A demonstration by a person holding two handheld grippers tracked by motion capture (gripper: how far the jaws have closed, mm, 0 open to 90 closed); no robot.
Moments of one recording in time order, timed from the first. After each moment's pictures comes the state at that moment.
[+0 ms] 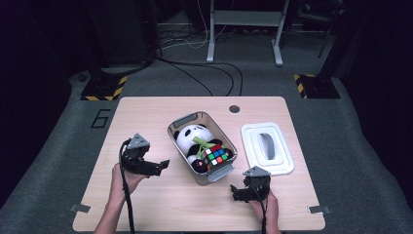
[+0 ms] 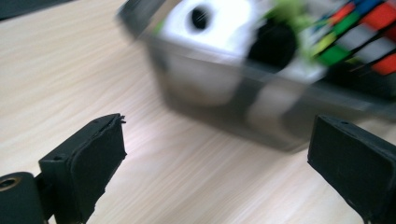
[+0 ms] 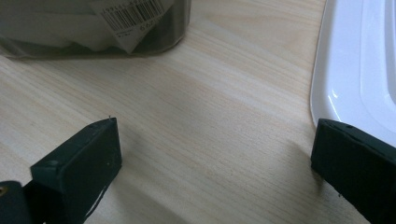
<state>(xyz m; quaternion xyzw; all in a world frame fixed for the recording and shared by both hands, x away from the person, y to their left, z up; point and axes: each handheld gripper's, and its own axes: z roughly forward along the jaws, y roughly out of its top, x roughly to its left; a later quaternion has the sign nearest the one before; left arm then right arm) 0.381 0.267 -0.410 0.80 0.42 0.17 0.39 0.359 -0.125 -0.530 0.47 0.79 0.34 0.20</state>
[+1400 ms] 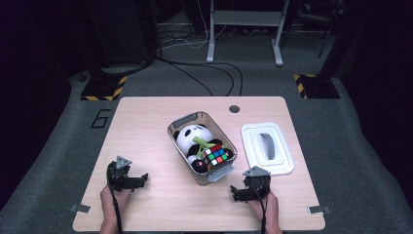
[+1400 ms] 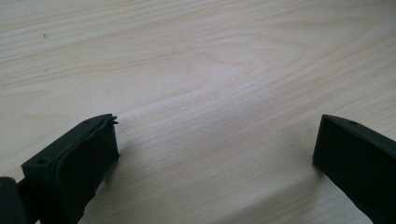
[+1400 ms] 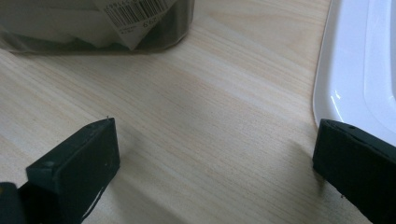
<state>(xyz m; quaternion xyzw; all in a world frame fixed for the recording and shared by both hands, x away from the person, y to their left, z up) 0.386 0.337 -0.530 0.76 0.52 0.21 0.32 0.359 -0.126 -0.530 0.46 0.80 0.33 0.19</state>
